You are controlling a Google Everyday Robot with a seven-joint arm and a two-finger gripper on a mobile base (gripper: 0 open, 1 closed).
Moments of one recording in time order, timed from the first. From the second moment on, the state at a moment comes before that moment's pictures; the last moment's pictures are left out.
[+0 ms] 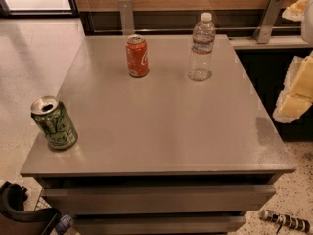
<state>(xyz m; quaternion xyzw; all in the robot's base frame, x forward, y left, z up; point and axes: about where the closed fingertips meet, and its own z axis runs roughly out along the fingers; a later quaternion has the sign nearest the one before) 0.432 -0.210 1.018 -0.59 0.78 -0.10 0.20</state>
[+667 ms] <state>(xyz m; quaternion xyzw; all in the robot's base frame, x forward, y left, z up) 0.432 -0.198 1.014 -0.59 0.77 -0.07 0.23</state>
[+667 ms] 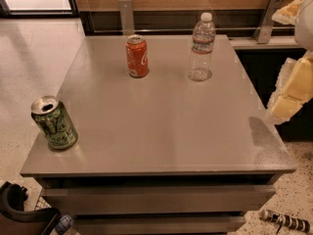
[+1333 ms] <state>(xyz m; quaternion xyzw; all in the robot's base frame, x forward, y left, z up) 0.452 -0.159 0.924 -0.61 0.72 0.09 0.31</state>
